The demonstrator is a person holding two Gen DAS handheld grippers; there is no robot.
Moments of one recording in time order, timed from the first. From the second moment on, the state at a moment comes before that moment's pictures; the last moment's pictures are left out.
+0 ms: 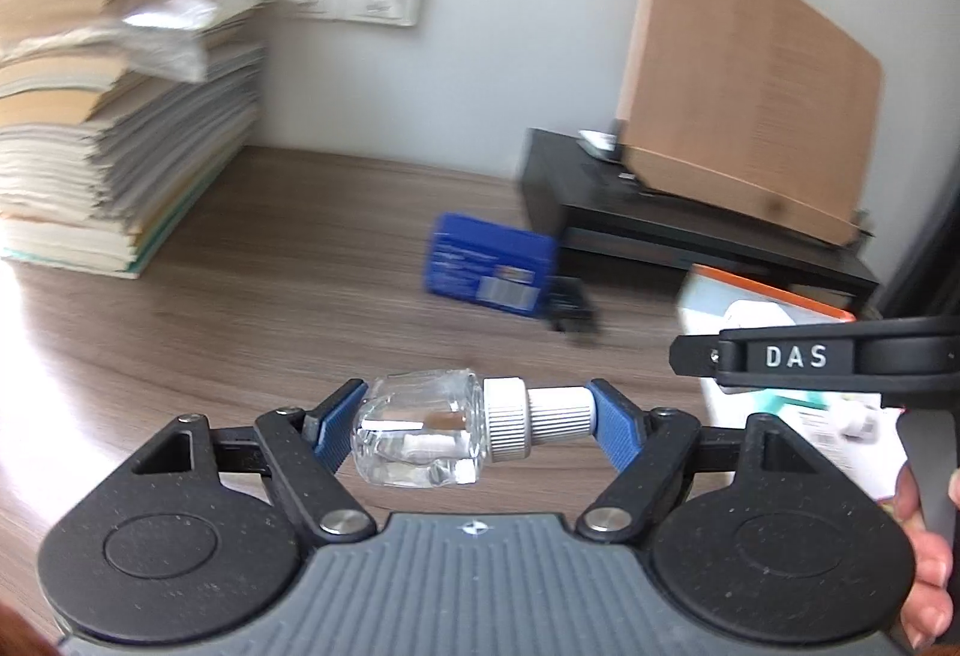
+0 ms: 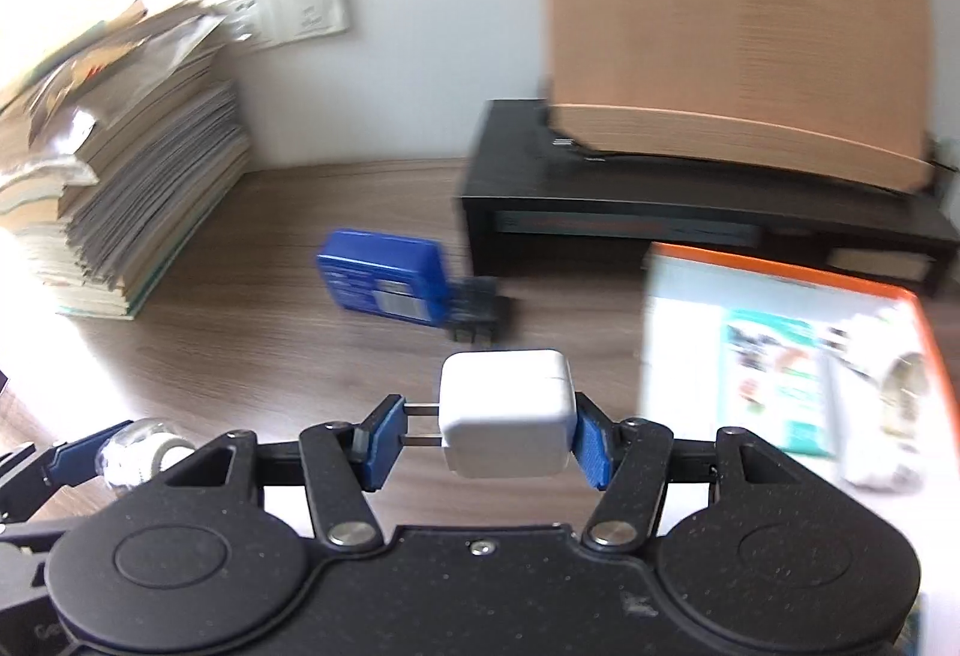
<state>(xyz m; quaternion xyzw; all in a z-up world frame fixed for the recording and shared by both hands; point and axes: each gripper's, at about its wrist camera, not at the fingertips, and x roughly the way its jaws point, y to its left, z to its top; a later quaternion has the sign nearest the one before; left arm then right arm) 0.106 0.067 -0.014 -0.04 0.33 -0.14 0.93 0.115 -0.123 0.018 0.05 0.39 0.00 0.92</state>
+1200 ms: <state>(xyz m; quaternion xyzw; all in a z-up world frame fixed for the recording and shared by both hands) 0.048 -0.123 0.011 0.02 0.33 -0.28 0.90 -0.021 -0.323 0.050 0.12 0.34 -0.12 0.92</state>
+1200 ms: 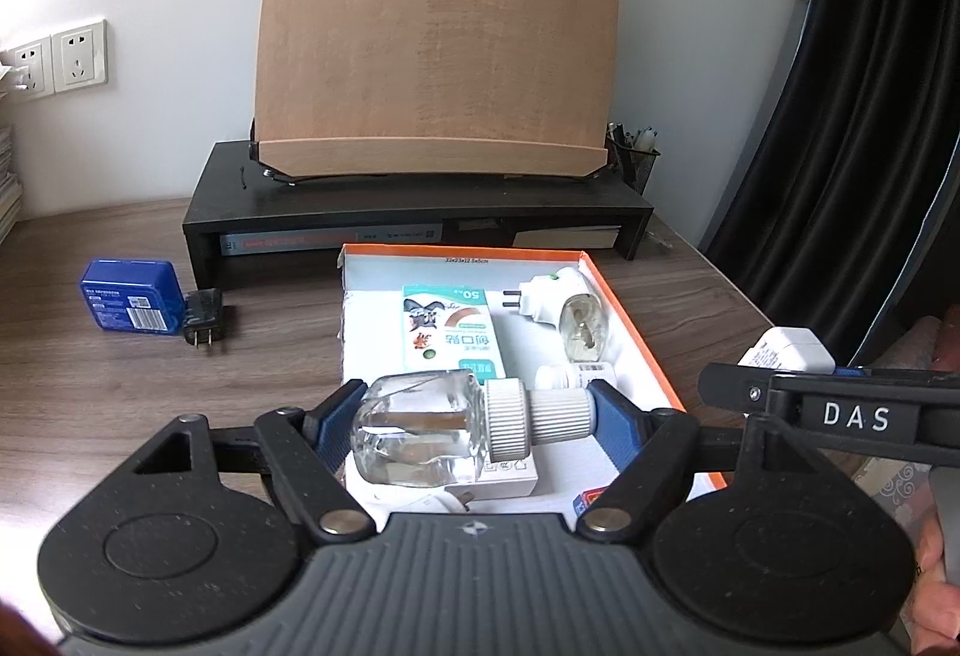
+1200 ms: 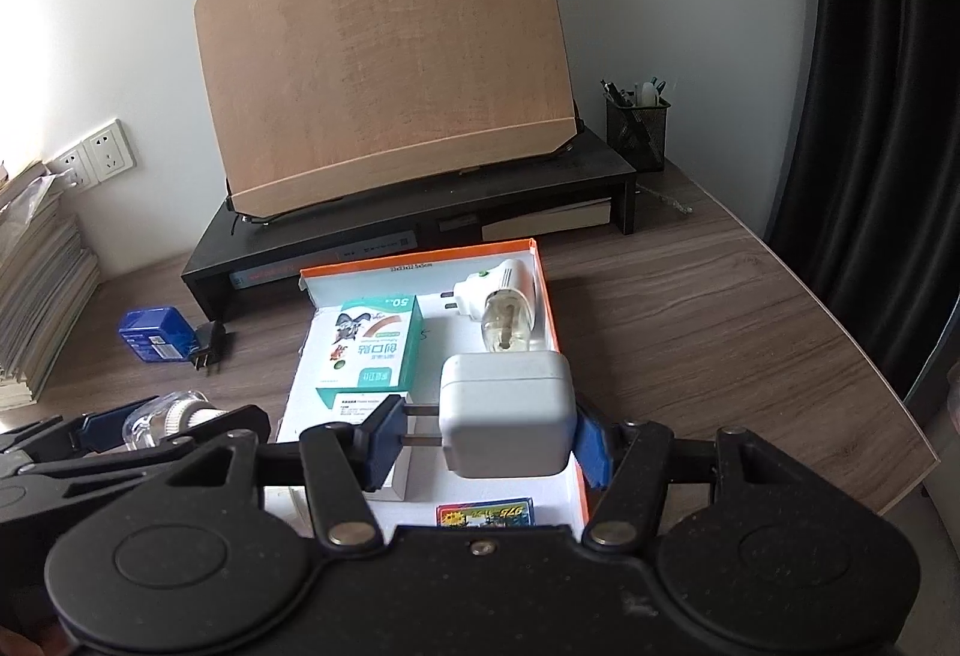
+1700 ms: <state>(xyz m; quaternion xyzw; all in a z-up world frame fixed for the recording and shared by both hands) 0.060 -0.138 0.012 0.03 0.33 -0.27 0.90 -0.007 -0.335 0.051 0.12 0.34 -0.11 0.93</state>
